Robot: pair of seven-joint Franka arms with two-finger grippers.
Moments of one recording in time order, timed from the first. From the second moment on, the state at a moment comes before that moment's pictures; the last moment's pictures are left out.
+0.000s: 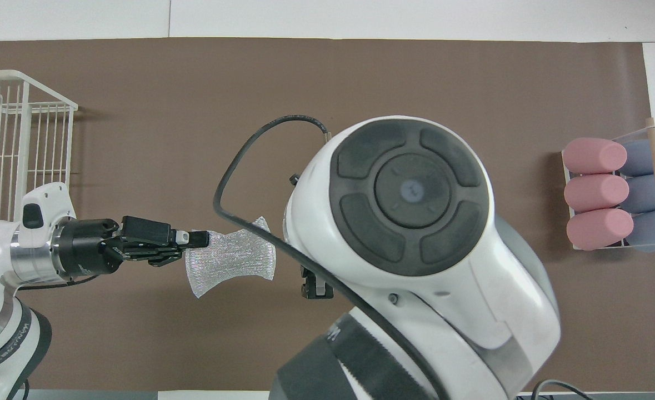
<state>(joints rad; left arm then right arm) -0.11 -0.27 0.04 -2.41 -1.53 1.64 0.24 0.60 0.17 0.10 -1.36 0.13 1.66 2.32</state>
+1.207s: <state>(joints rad) -0.19 -0.26 0.04 -2.42 -1.55 1.69 0.24 0.70 0.04 0.11 -1.65 0.13 1.90 2.38</state>
